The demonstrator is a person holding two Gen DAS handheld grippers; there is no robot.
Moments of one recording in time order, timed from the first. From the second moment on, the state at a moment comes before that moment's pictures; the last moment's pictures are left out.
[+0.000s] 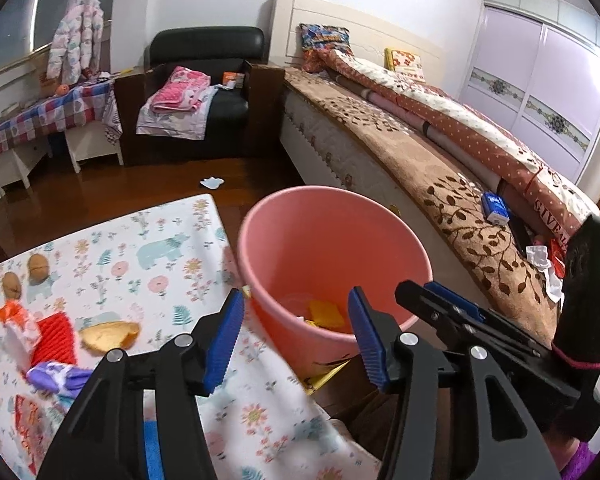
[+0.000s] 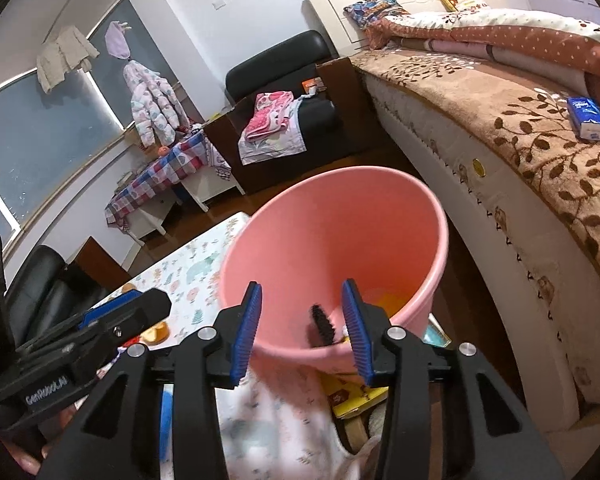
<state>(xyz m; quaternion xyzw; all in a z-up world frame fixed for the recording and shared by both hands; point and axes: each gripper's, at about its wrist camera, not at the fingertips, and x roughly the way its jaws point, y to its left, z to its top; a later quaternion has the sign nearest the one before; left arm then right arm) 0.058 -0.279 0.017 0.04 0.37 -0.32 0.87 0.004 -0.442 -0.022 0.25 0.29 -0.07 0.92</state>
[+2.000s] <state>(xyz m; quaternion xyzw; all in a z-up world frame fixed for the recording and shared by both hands) 0.052 -0.019 -0.060 0.02 0.44 -0.13 0.89 0.027 -0.254 -0.036 0.11 0.41 0.14 0.89</state>
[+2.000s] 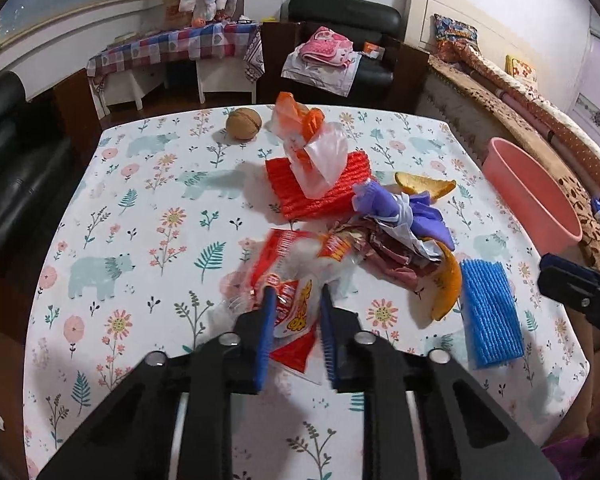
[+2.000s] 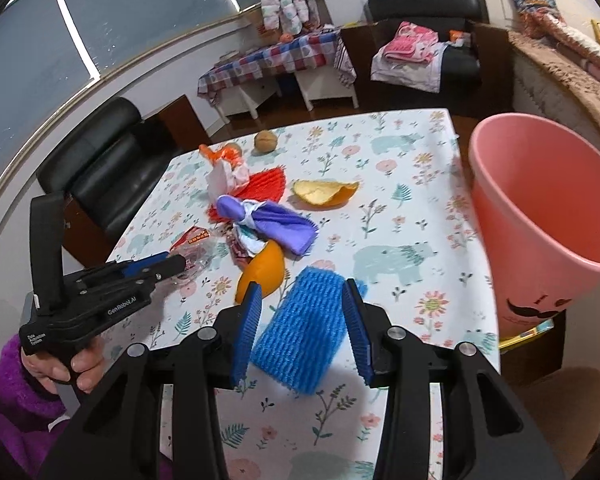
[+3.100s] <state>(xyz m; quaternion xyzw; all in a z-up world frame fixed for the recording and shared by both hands) 0.058 0.019 -0.038 -0.07 0.43 -0.12 0.89 0.140 -0.202 -0.062 -0.06 0.44 0.25 0.86</state>
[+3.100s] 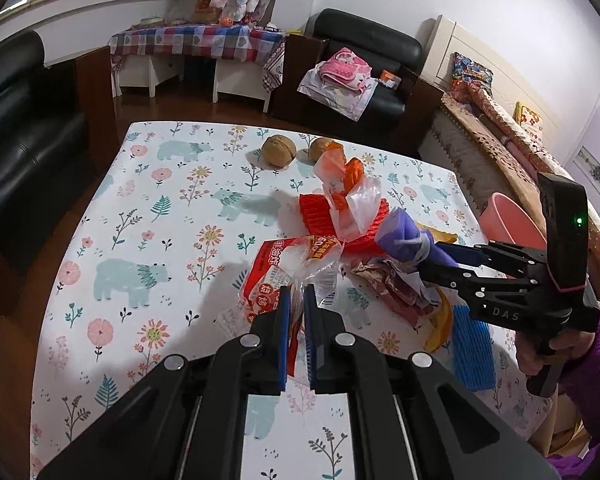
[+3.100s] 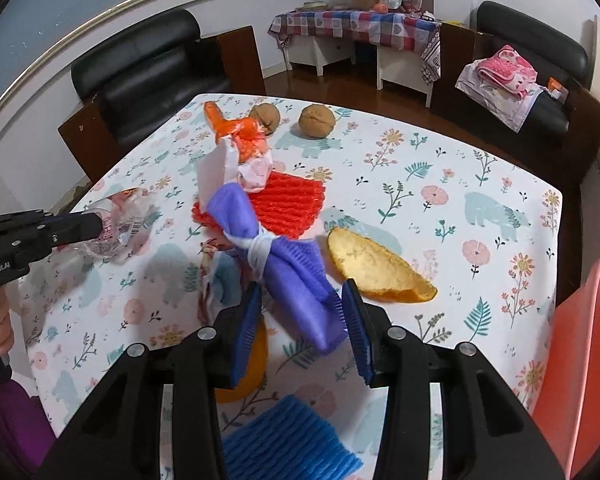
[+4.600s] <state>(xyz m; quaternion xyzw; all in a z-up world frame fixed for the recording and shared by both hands) 0.041 -0.125 0.037 -0.01 0.36 -0.26 0.90 0.028 -0.338 -0.004 0.14 0.34 0.07 0.93</state>
